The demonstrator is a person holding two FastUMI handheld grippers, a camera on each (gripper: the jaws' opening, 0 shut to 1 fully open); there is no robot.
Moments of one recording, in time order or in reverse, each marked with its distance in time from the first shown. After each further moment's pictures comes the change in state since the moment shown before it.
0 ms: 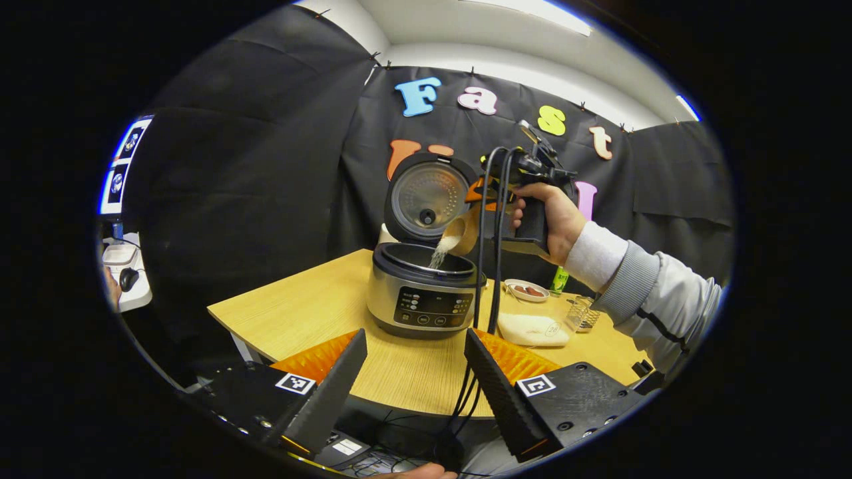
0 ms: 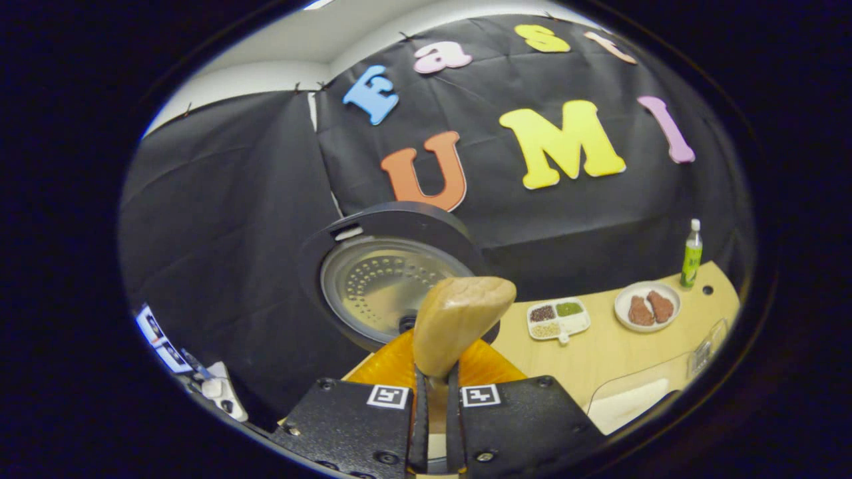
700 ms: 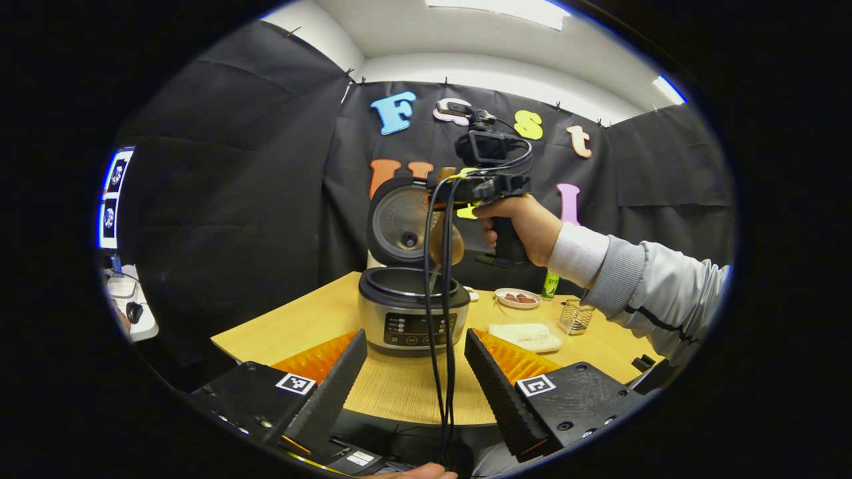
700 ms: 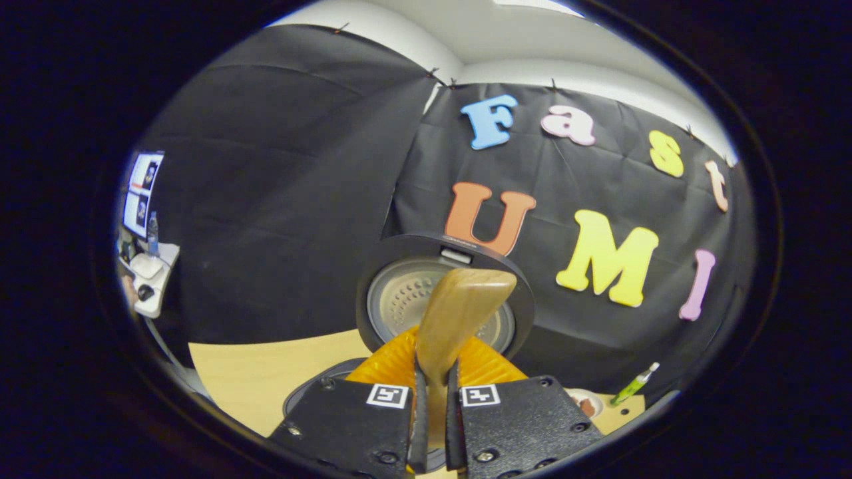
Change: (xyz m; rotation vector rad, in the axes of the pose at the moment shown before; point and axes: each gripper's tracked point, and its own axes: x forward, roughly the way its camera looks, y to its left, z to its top) left arm -0.007 -0.025 0.045 0.089 -0.088 -0.056; right arm -0.024 0.061 0.017 -0.645 -0.126 0.007
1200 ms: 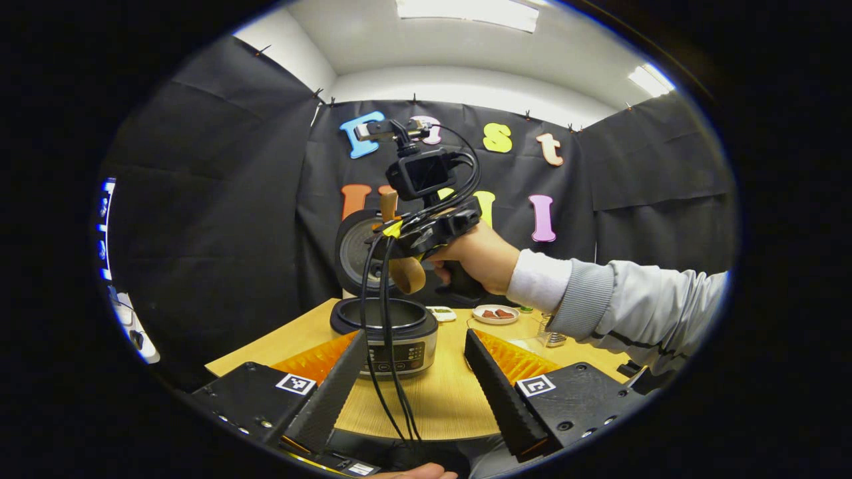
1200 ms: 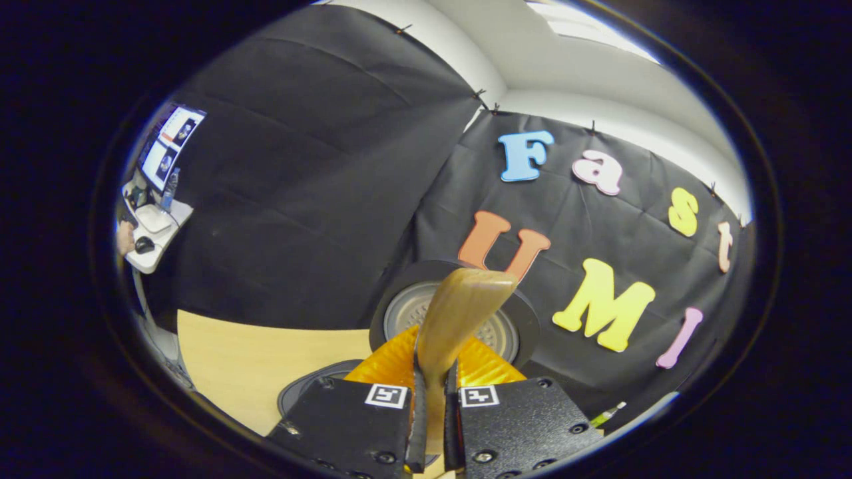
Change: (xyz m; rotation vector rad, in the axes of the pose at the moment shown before) left arm -0.007 -0.046 0.040 0.082 -0.080 -0.079; right arm -0.016 0.010 0.012 -0.088 -0.059 -0.017
